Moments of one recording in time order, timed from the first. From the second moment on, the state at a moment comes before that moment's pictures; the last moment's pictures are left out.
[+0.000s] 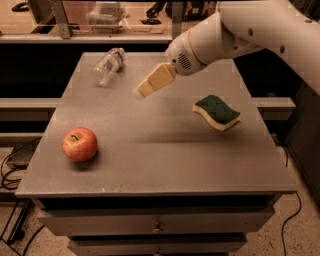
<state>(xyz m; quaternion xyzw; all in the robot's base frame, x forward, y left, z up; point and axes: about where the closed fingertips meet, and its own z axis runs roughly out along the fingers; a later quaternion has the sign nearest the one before) 0.617 0.025 0.939 -0.51 0.74 0.21 0.38</state>
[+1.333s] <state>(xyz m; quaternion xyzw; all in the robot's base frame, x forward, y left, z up) 0.694 0.091 0.913 -0.44 0.72 0.27 0.47</state>
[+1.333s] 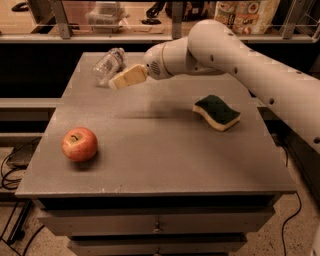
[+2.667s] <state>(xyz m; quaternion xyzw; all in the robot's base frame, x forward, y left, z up) 0.719 0.160 0.883 -0.41 0.71 0.29 0.50</state>
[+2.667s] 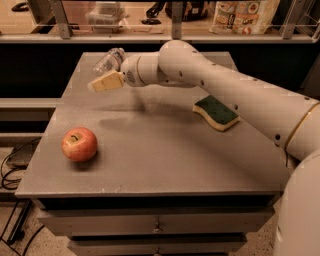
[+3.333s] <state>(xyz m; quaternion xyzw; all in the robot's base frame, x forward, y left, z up) 0.734 0.168 0.874 -0.37 0.71 0.29 0.52</state>
